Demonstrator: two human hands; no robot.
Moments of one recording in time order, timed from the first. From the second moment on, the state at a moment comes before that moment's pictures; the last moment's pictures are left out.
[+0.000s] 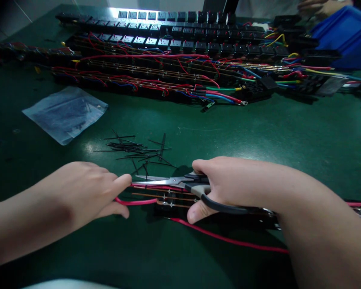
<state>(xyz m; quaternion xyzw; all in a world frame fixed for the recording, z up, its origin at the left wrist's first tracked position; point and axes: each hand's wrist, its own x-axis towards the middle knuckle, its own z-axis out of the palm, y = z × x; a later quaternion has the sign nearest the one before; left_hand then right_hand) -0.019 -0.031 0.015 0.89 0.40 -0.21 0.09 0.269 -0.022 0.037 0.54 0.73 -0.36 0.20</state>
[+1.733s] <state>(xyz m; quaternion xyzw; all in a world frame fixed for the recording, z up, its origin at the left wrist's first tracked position) -0.011 -0.036 0.033 0.88 0.41 -0.20 0.11 0.251 -0.020 0.044 0.56 0.72 -0.34 0.22</state>
